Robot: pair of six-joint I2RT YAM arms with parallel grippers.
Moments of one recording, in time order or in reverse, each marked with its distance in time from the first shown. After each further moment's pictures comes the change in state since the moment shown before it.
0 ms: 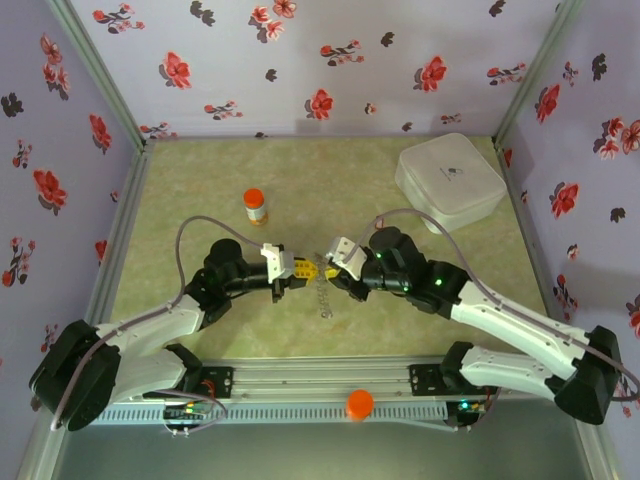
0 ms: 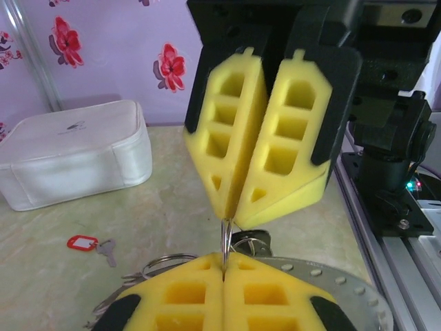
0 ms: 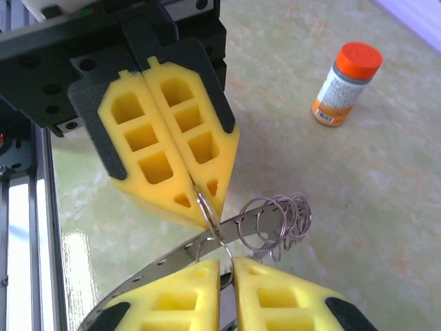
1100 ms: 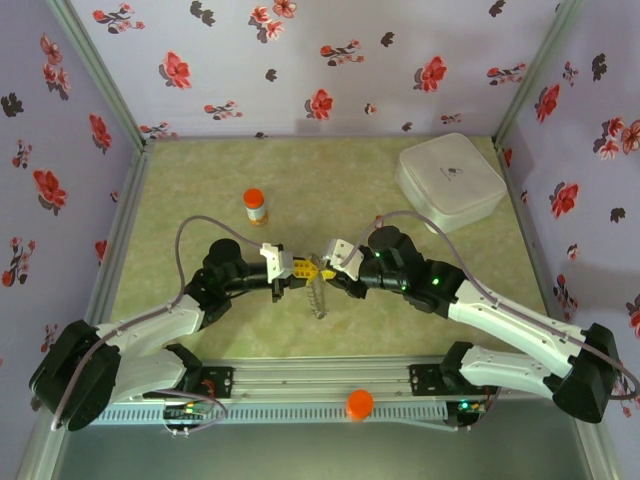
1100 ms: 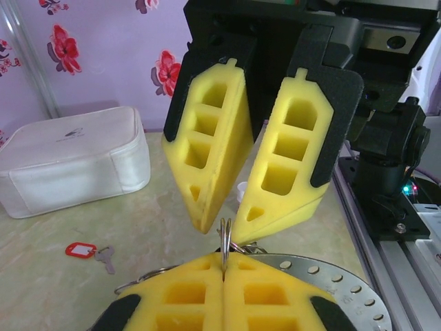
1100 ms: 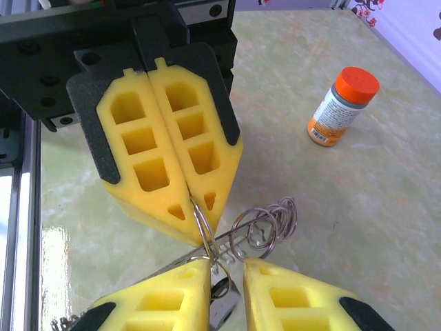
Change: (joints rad) left arm 0.002 0.000 0.000 0.013 0.016 -0.007; right arm -0.002 0.029 -0.005 0.048 -0.009 -0.092
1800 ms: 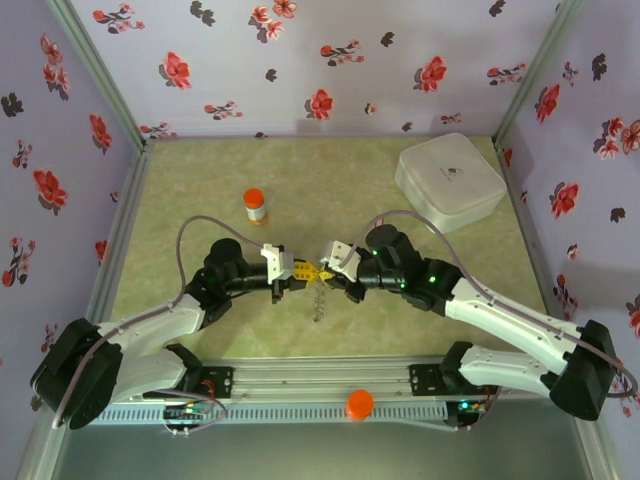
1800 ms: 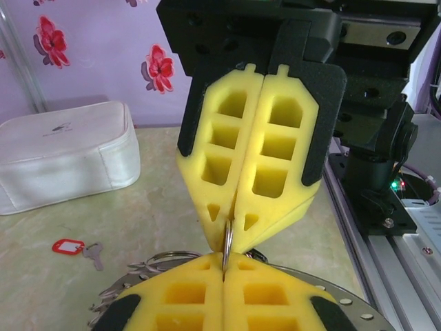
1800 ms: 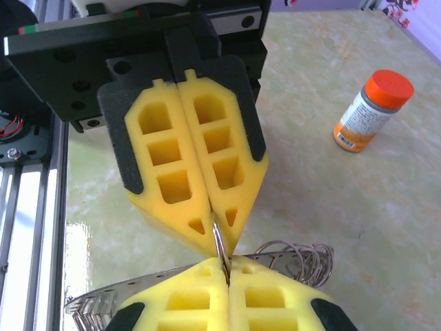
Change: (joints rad) left arm 0.001 0.010 -0.003 -0.005 0.029 -0.004; right arm -0.005 0.028 0.005 0.001 -0.083 -0.011
